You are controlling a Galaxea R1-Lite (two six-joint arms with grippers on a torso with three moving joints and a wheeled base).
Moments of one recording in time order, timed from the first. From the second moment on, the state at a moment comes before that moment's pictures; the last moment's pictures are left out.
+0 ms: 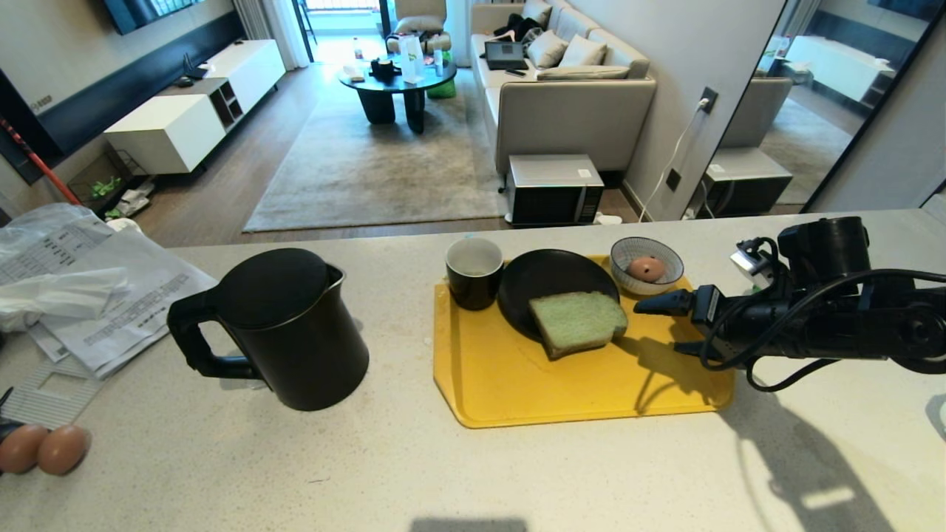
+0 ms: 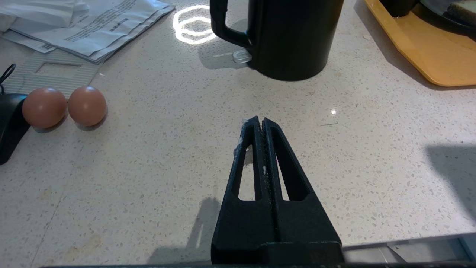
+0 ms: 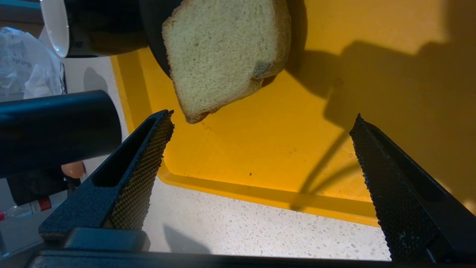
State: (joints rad) left arm 0.00 0.00 0.00 0.00 0.00 0.00; right arm 0.11 1.80 -0.99 -0.18 0.44 0.64
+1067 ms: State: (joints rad) left arm 0.00 0.00 0.00 0.00 0.00 0.00; right arm 0.16 1.95 -1.11 -0.18 0.45 0.64
